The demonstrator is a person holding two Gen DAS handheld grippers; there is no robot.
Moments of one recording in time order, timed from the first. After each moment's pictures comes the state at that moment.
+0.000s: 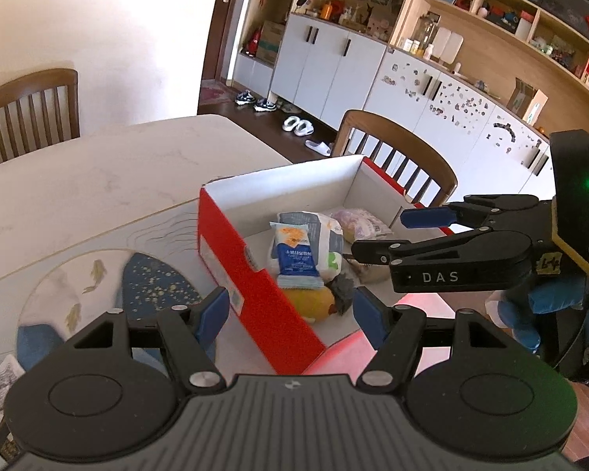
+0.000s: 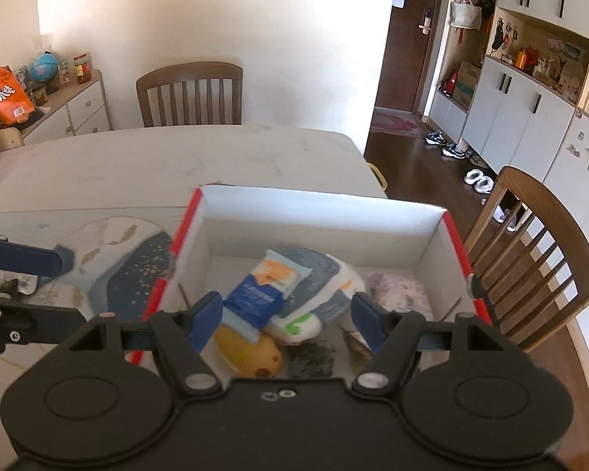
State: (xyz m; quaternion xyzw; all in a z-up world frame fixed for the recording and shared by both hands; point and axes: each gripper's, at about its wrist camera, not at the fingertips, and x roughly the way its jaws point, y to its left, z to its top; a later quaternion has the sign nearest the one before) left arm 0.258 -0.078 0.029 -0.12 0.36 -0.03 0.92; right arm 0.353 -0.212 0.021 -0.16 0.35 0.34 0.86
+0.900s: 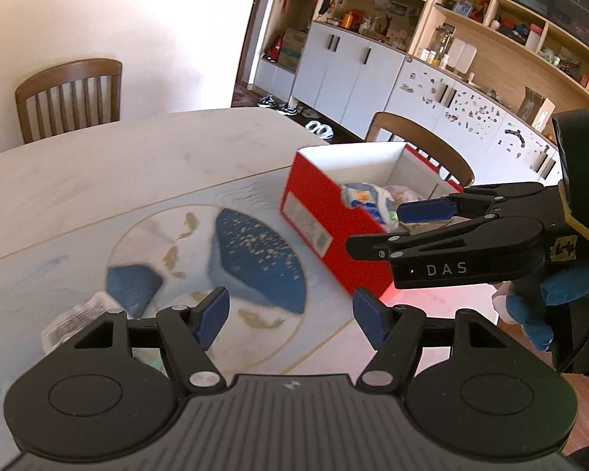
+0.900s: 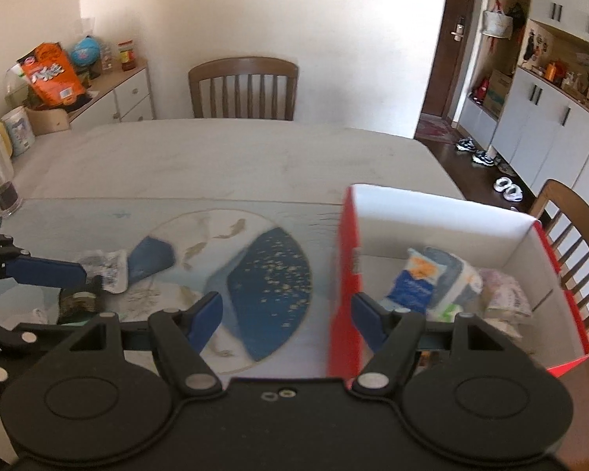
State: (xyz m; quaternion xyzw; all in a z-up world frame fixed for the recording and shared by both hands) left arm 0.150 0.011 0.009 -0.13 0.36 -0.01 0.93; right arm 0.249 -0.114 0.017 -0.18 0.35 0.37 0.84
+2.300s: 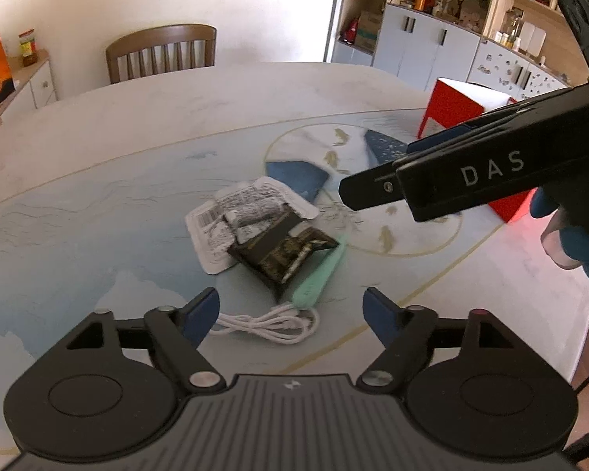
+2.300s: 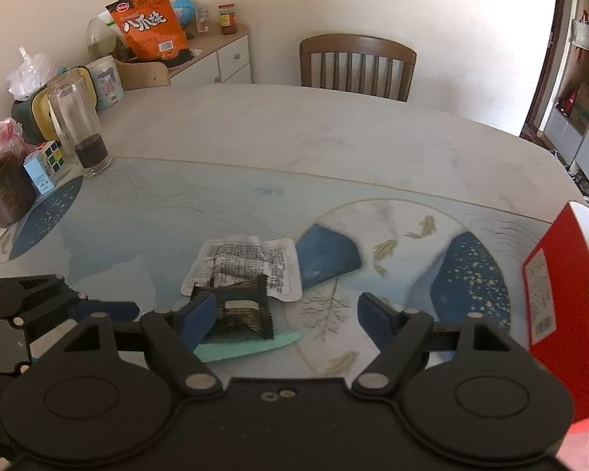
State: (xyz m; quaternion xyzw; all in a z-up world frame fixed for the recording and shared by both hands) left arm 0.060 0.093 -0.081 -0.10 0.39 0.10 0.91; right arm 0.168 0.018 -0.029 -0.20 0.37 0.47 0.78
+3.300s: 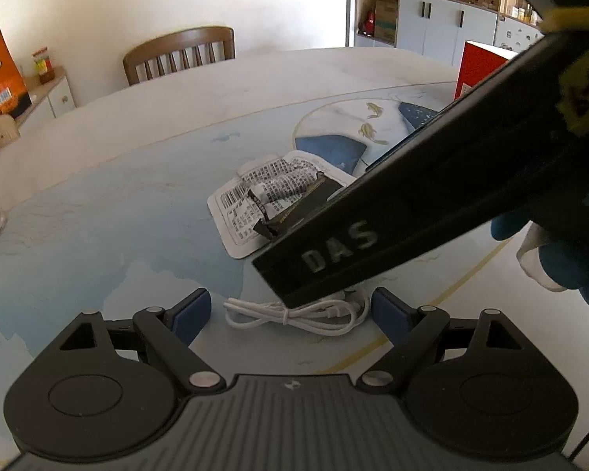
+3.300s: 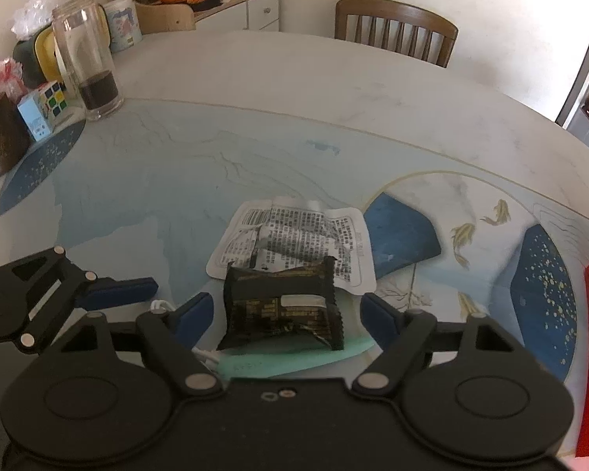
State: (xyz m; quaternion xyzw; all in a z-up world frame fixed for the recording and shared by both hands) left arm 0.063 0.084 -0.124 -0.04 0.39 0.14 0.91; right arm 0.149 0.077 -0.081 -0.26 0.40 0.47 0.74
